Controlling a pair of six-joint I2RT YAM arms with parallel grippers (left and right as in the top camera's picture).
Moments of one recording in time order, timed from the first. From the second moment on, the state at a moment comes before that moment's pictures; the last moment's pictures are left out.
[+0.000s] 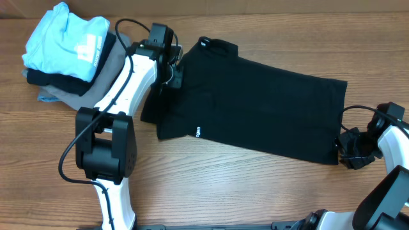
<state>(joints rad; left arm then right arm) -0.23 2.10 1.70 -0.88 0.11 -0.09 -0.54 1.57 0.91 -0.90 -0.12 0.59</state>
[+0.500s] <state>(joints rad) -0.23 2.13 1.62 -0.88 0.15 -0.11 -0.54 1.57 0.91 -0.90 -0.12 0.59</state>
